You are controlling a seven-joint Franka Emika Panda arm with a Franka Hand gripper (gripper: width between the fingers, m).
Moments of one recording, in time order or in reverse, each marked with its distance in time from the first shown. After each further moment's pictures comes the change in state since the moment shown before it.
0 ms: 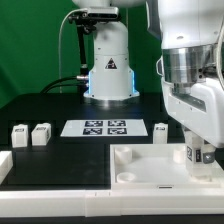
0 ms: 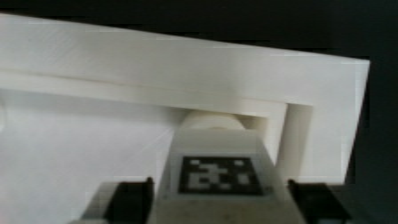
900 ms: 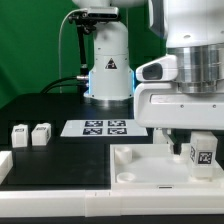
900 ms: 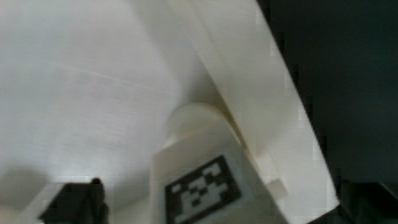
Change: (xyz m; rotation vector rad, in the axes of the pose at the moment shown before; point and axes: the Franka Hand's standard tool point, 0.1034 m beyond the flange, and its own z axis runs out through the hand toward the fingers) arm -0.003 -0.001 0.000 -0.028 0.009 -1.005
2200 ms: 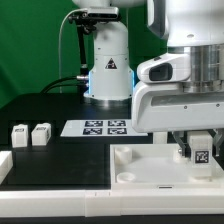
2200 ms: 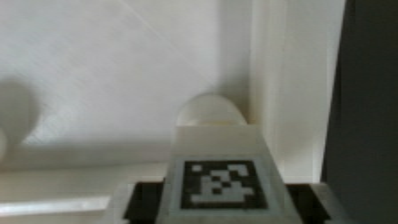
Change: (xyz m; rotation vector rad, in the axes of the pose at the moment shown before) arm 0.002 0.005 0.001 -0.012 0.025 -0.129
